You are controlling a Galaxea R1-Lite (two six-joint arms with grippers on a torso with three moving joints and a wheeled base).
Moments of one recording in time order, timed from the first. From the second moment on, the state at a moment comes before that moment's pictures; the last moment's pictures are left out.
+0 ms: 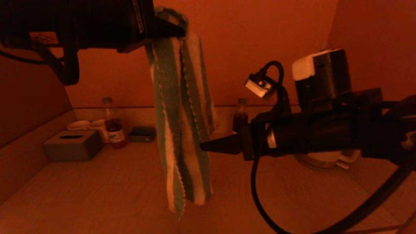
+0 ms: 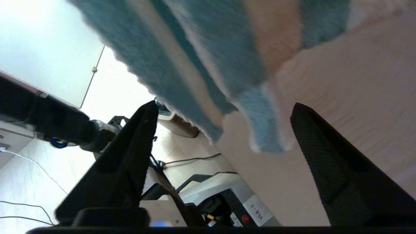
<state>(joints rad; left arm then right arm) -0.67 1.78 -1.95 0.22 -0.14 -0.23 0.55 1.57 -1.18 0.05 0.53 0.21</state>
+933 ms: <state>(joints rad) -0.67 1.76 -1.95 0.19 -0.28 -0.18 0.47 1.74 -1.14 0.05 0.64 -0.02</state>
